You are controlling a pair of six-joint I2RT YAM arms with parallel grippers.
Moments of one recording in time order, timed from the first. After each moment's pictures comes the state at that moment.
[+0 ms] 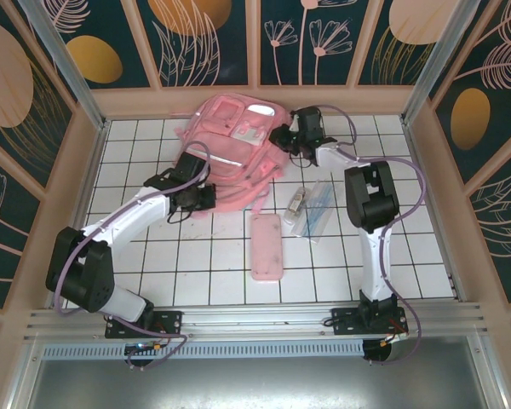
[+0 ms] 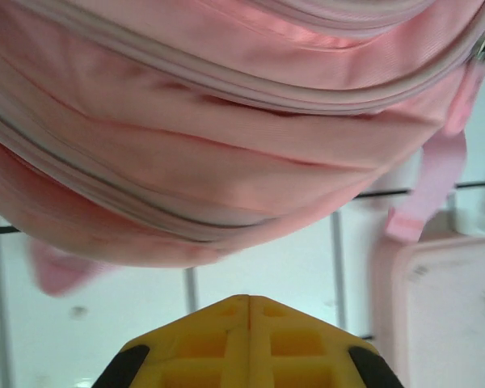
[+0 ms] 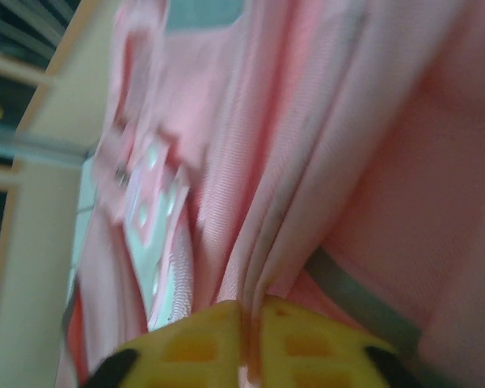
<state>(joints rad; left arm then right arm) -0.47 1.50 1.05 -0.58 0.10 -0.52 0.33 2.21 1.67 -0.01 -0.40 0.75</state>
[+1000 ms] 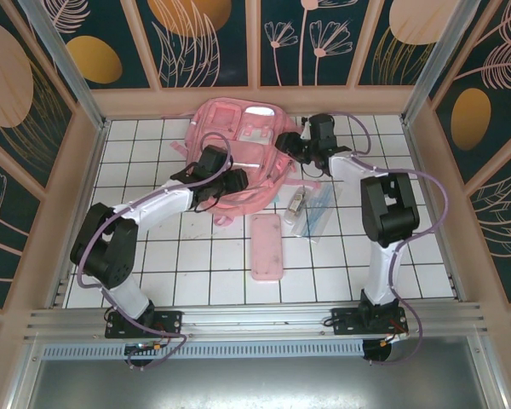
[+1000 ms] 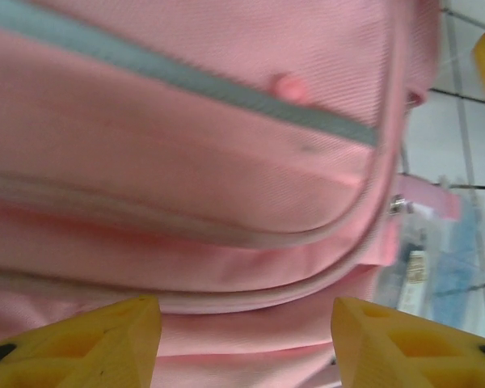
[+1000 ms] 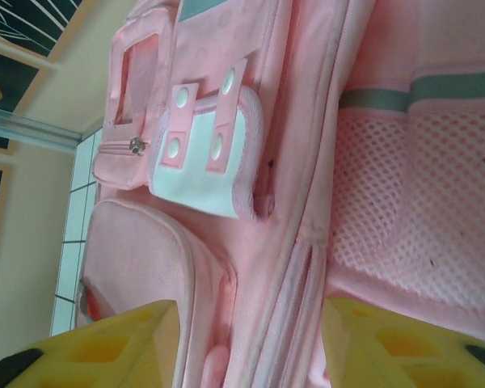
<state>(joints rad) -0.55 1.70 1.13 -0.25 0.04 -0.70 0.32 2.02 1.42 0.00 -0.42 0.70</state>
